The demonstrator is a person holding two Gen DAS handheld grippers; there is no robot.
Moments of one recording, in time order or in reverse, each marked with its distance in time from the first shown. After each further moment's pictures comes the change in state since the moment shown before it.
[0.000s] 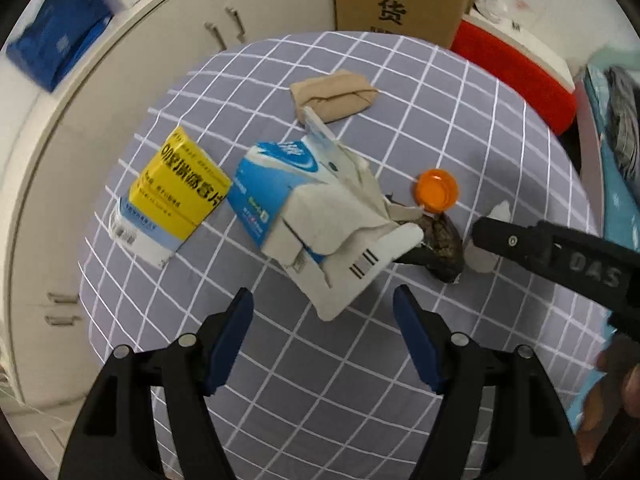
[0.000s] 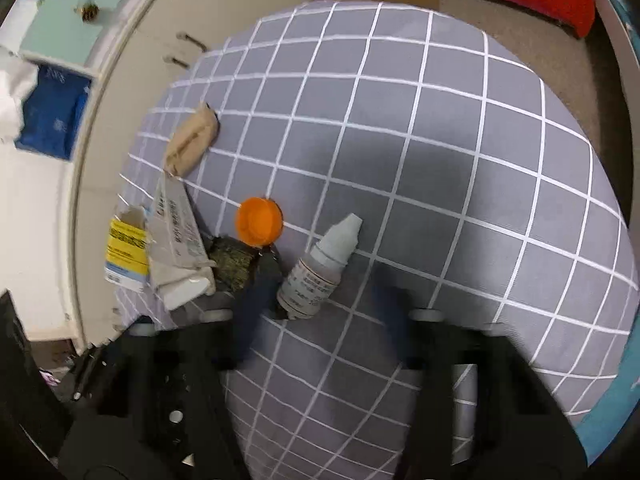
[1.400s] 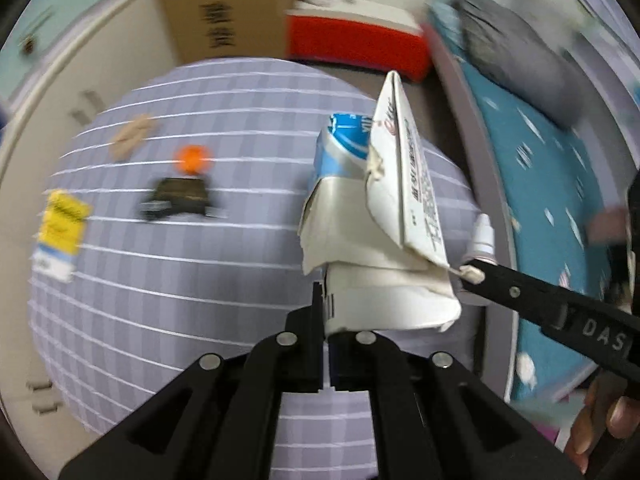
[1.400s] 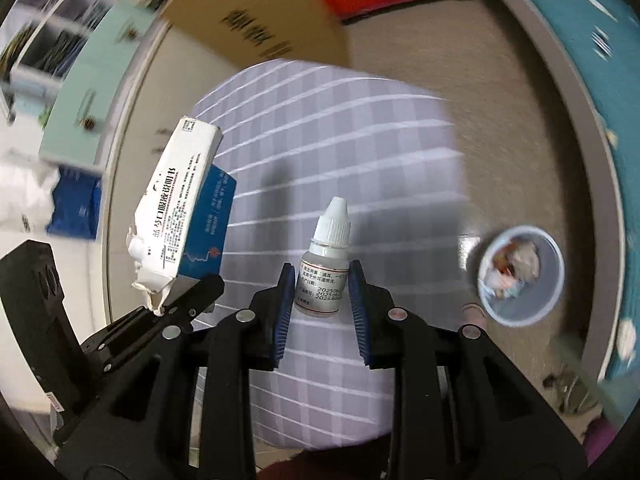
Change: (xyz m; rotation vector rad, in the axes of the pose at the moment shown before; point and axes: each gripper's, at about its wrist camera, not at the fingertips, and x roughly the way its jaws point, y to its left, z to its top) left arm -0.075 -0.114 -0.099 0.423 -0.071 -0.318; right arm -0.131 -0.118 -0.188 0.379 -0.288 0.055
